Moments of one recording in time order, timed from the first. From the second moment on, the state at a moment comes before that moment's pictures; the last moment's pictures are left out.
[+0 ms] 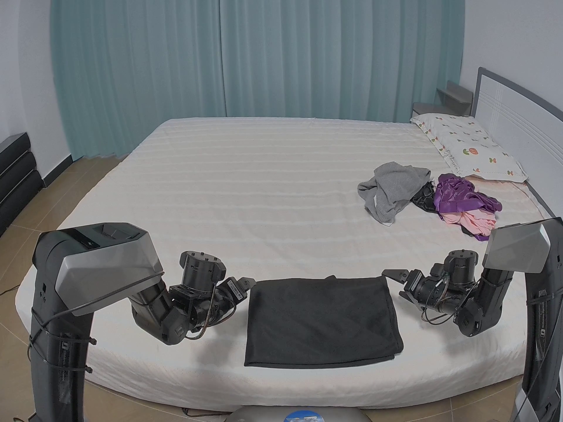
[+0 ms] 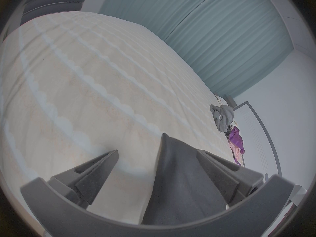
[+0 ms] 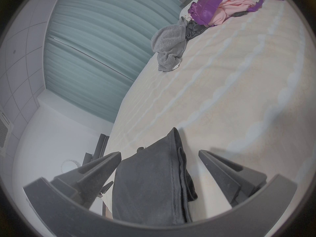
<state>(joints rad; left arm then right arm) -0.41 2.41 -0.89 -0.88 0.04 -0.91 0.12 2.47 -0.67 -1.32 0.38 0.82</state>
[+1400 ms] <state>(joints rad) -0.41 2.37 -0.84 -0.86 0.03 -0.88 0.12 2.47 -0.67 -1.33 0.38 0.83</state>
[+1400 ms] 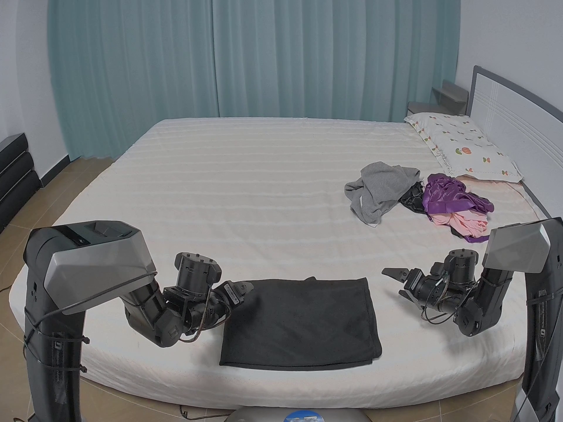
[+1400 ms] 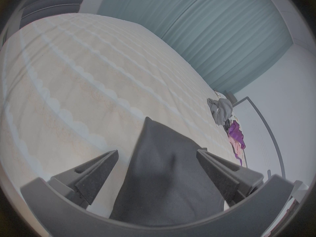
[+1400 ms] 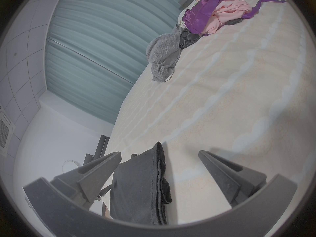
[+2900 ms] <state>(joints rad) -0.46 2.38 -0.79 -0.87 0.05 -0.81 0.12 2.47 -0.67 -1.33 0.38 0.82</state>
